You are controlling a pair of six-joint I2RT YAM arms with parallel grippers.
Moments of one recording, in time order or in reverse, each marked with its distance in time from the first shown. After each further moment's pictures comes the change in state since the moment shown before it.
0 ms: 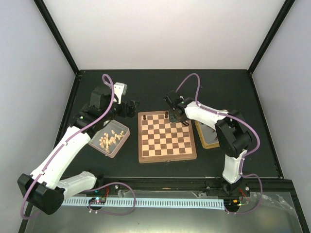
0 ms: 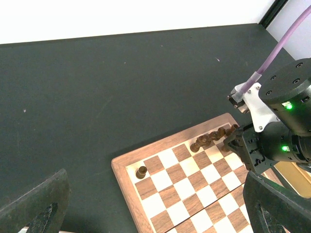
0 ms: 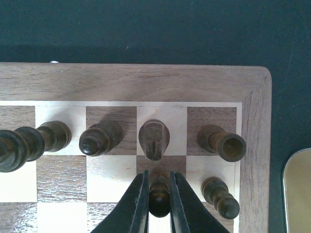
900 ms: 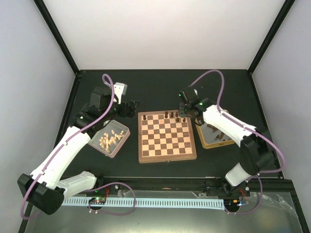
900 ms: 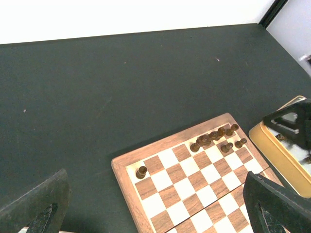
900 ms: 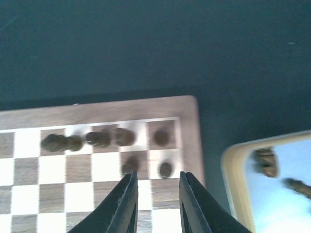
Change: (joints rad) left arm 0.000 0.000 0.000 0.000 0.000 0.001; right arm -0.046 -0.267 -0.101 0.034 -0.006 0.007
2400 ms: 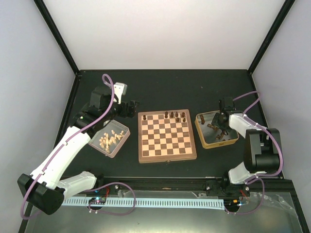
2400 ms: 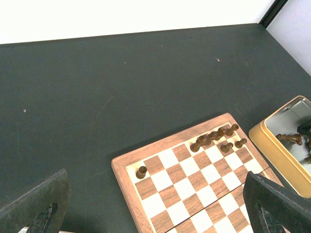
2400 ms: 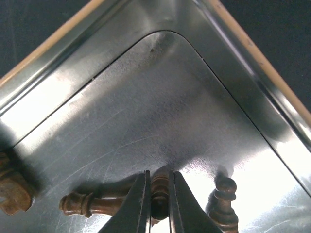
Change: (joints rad) left arm 0.000 0.000 0.000 0.000 0.000 0.000; right arm -0.557 -0.067 -0.405 0.185 -0.112 -0.019
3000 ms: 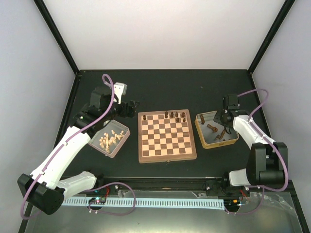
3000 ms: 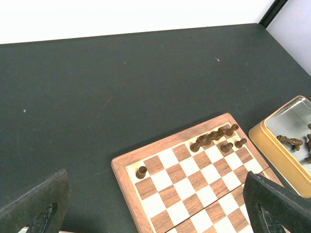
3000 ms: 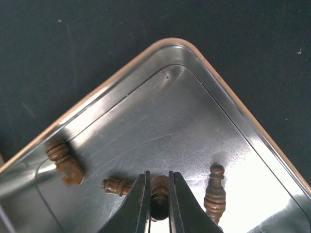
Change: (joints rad) left arm 0.000 0.000 0.000 0.000 0.000 0.000; right arm 0.000 -0.140 0.024 -0.068 -0.005 -0.008
